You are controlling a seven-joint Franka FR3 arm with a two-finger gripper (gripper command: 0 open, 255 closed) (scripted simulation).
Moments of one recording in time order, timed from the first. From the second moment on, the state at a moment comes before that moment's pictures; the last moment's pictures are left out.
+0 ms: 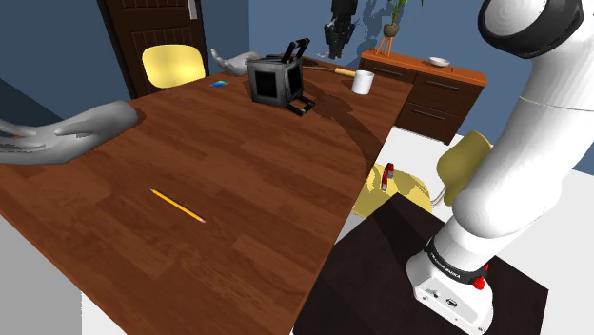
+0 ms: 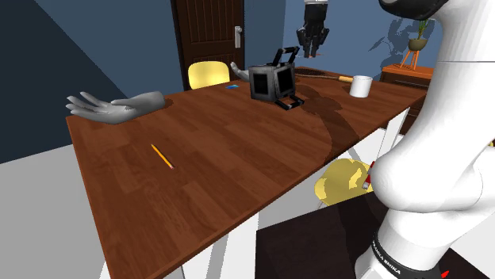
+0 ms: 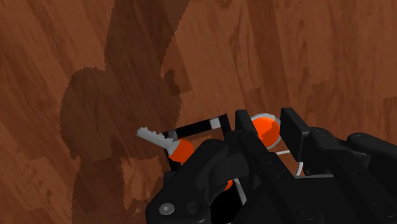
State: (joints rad) arm -0.25 0.18 0.07 -1.38 -0.02 1.55 -0.25
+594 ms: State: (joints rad) arm -0.25 0.15 0.07 -1.53 -0.02 1.67 -0.25
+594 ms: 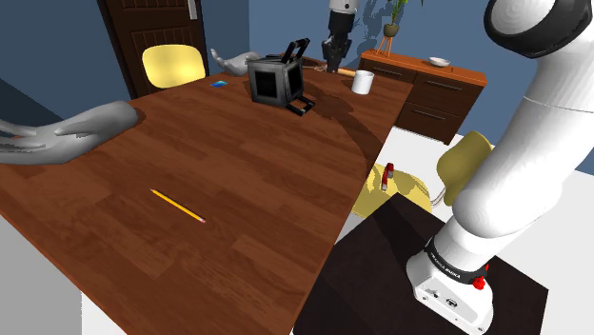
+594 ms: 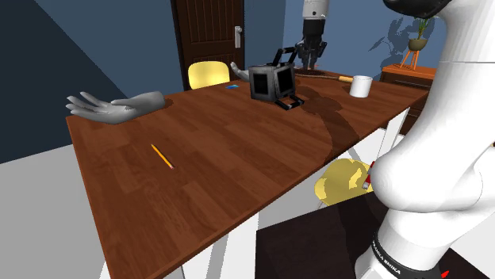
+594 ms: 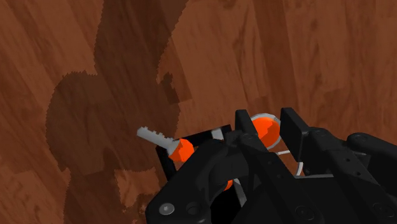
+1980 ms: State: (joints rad) arm -0.25 0.16 0.07 -1.80 -0.02 1.96 -0.25
